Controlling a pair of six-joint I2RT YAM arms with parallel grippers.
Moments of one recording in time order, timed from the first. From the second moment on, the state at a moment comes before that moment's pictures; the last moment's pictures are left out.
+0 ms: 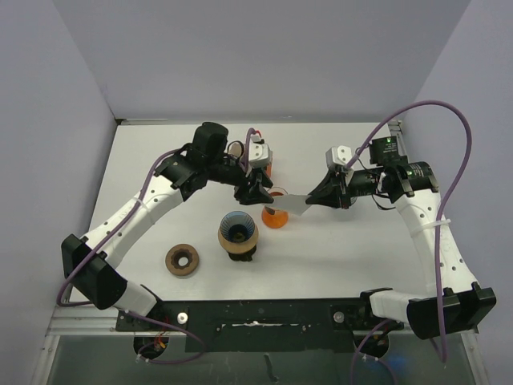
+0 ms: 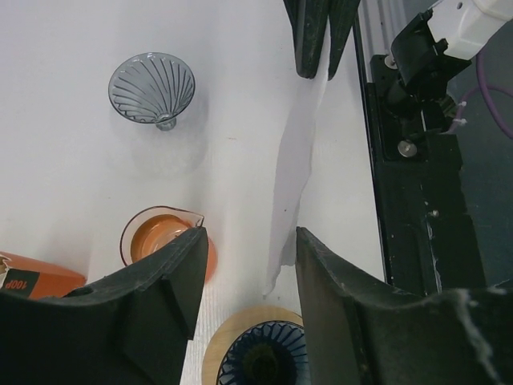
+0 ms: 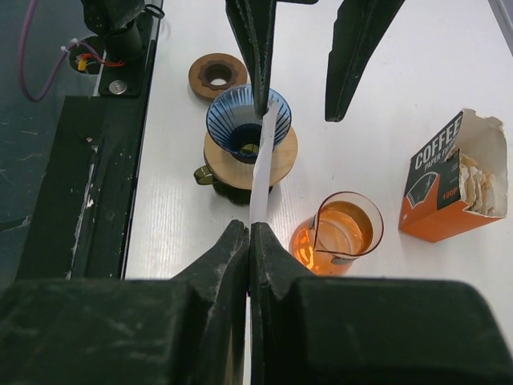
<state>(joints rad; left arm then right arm) -0.65 1.49 1.46 -0.53 0.85 0.35 0.18 1.23 1.39 -1.14 -1.21 -1.01</state>
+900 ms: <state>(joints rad) -0.59 1.48 1.46 -0.56 0.95 0.34 0.20 1.23 1.38 -1.15 -1.21 -1.03</state>
